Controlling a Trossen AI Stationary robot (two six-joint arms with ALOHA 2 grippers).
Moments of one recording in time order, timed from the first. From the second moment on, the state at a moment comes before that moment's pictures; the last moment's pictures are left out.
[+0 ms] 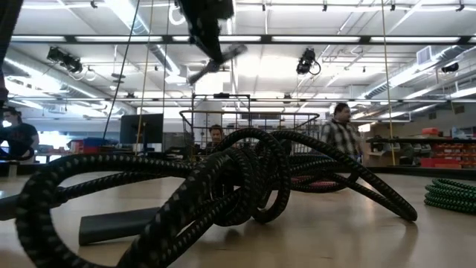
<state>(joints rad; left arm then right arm) 0.38 1.73 1.82 -1.03 -0.18 0.14 -0.34 1.16 1.57 -0.45 0.07 -0.02</state>
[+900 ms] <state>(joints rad) 0.39 2.17 1.81 -0.91 -0.02 0.43 -0.34 1.16 1.57 -0.40 0.06 -0.02</state>
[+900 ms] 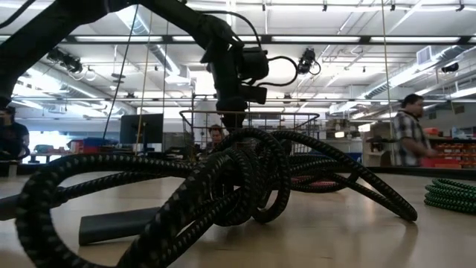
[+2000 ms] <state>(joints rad) 0.36 2.17 2.07 -1.15 -0.07 0.20 -0.34 1.14 1.57 -0.38 0.02 -0.05</state>
